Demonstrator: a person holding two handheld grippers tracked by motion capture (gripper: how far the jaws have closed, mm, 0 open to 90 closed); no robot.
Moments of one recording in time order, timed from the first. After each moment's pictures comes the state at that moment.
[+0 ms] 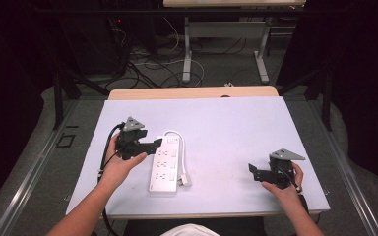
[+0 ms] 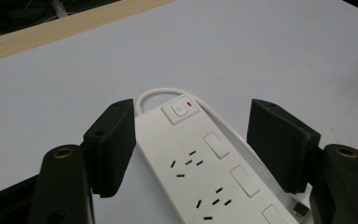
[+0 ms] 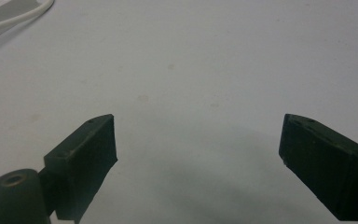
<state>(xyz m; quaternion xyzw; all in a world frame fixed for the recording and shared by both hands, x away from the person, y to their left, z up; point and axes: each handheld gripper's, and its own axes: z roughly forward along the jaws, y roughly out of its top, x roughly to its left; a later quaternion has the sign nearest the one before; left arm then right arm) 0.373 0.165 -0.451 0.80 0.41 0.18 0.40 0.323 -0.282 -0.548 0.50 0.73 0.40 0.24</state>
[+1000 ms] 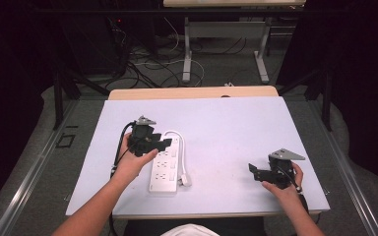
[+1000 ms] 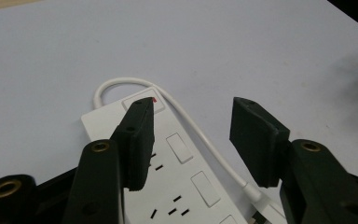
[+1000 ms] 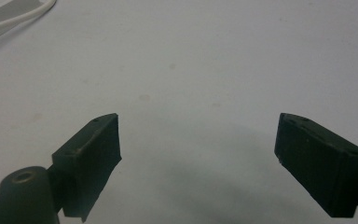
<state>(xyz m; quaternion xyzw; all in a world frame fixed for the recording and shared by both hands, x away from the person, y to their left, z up) 0.384 0.137 -0.454 0.80 0.44 0.11 0.39 0.323 -0.283 -0.548 0.50 0.73 0.40 0.24</state>
